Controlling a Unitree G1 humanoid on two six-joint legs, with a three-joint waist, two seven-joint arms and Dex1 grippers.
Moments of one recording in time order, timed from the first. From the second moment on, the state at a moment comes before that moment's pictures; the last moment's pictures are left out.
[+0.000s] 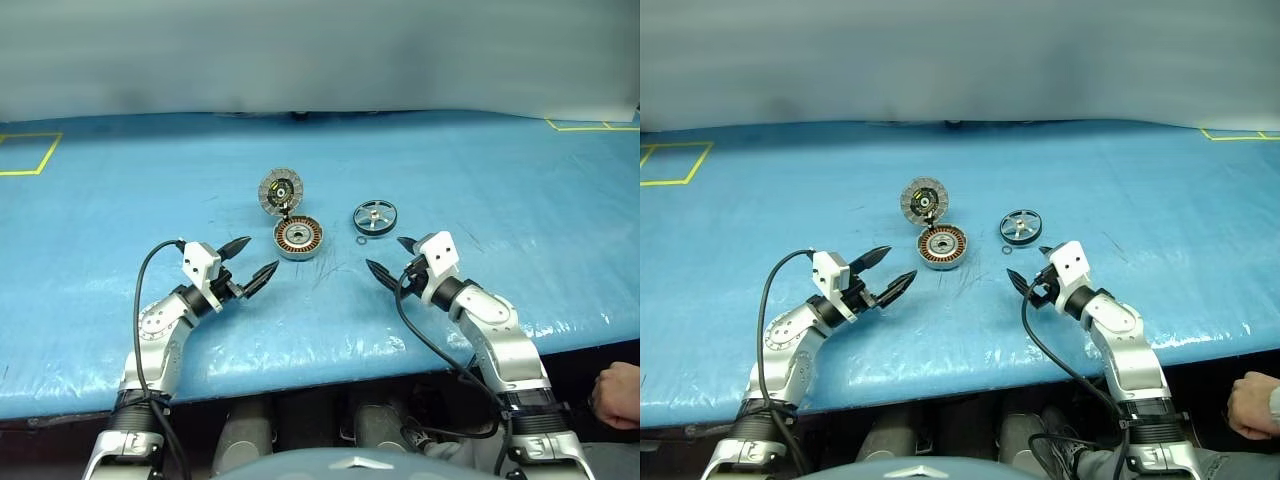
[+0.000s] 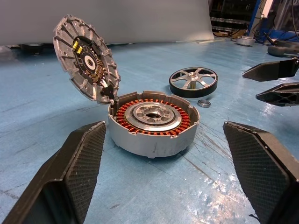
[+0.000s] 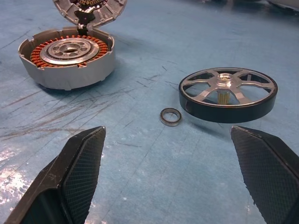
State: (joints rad) left arm -0.11 0.32 0.03 0.17 -0.35 -0.12 -0.82; right arm -0.11 -0.37 -0.01 -0.03 0.19 0.22 0.59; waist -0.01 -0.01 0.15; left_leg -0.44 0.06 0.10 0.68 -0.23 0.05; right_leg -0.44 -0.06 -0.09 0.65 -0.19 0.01
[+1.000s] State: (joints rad) left arm -0.62 0.56 -0.21 0.32 -0.06 -0.24 -1.12; right arm -0.11 -0.34 0.03 -0.02 0.18 0.22 0.59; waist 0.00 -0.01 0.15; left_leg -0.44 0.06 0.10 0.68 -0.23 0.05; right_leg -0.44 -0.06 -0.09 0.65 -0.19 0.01
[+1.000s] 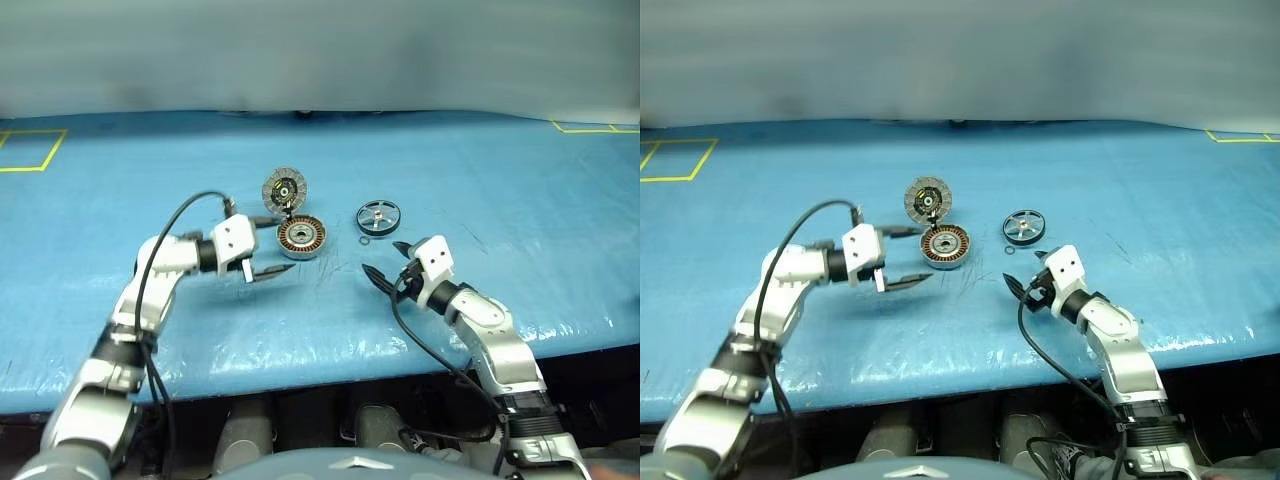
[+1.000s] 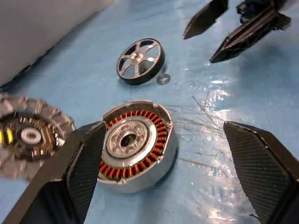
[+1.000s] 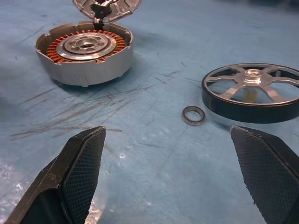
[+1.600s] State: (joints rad) left arm -1.15 0.42 -0.42 1.09 0.18 -0.61 -1.42; right arm -0.01 -0.25 0.05 -0.02 0.16 0.10 0.48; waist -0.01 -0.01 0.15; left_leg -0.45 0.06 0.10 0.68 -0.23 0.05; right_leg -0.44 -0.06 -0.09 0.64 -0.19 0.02
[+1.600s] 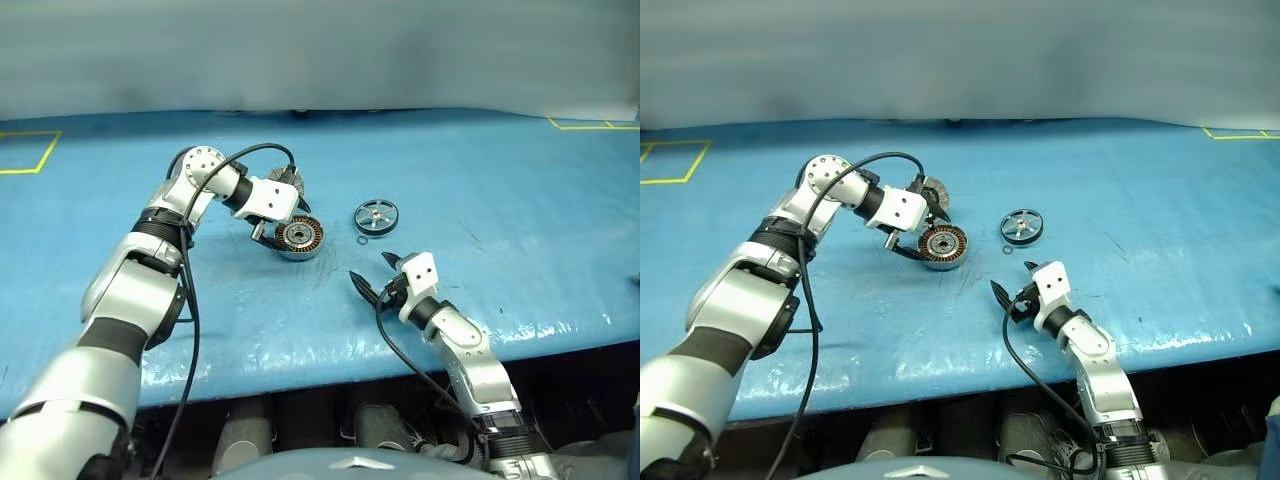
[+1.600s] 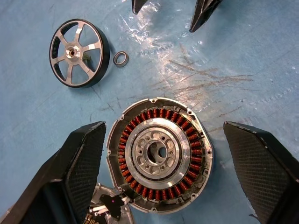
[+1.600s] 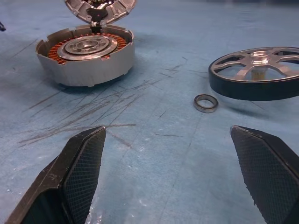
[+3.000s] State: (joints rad) left arm -1.17 0.35 -0.52 1.26 0.47 -0.66 -1.22; right arm 0.08 -0.24 0.03 -0.09 0.16 0.08 0.42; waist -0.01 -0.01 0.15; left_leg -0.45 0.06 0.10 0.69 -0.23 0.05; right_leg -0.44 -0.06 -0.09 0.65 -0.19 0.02
